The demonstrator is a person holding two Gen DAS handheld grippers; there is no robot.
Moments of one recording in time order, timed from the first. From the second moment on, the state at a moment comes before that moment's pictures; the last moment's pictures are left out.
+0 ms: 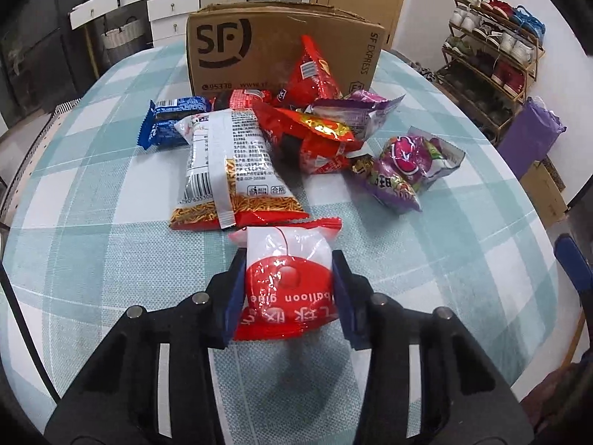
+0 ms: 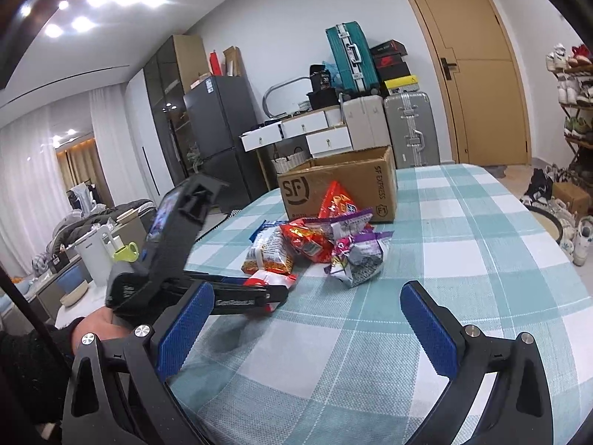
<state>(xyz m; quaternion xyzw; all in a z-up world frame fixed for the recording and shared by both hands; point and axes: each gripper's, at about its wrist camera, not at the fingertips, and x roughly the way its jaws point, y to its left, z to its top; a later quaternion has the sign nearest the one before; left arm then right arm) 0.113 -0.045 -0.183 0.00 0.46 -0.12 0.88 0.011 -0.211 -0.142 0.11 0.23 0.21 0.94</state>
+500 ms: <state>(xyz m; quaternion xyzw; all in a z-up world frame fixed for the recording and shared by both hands) 0.083 -0.027 -0.132 -0.02 0.42 -0.13 0.90 0.015 -0.238 -0.155 0.19 0.27 0.20 0.93</state>
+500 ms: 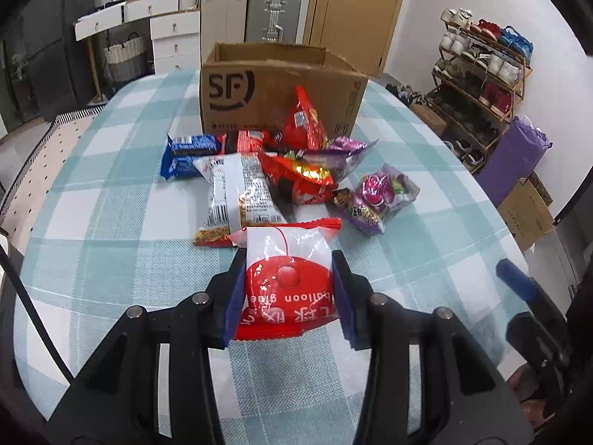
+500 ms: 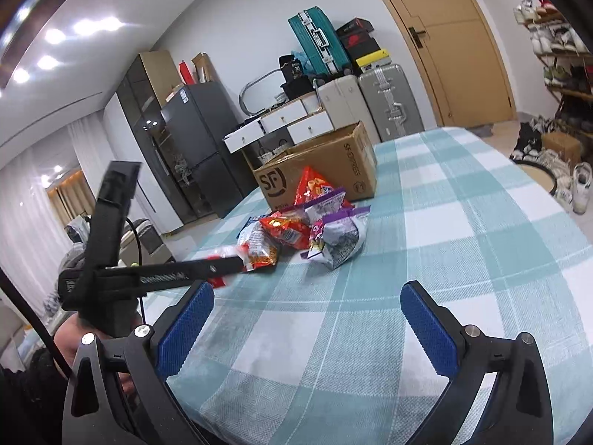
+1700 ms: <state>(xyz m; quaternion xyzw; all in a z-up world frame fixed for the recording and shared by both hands) 0.087 0.023 -0.154 -0.07 0.40 -0.16 0.90 0.180 -0.221 -0.177 0.19 0.42 0.18 0.87</state>
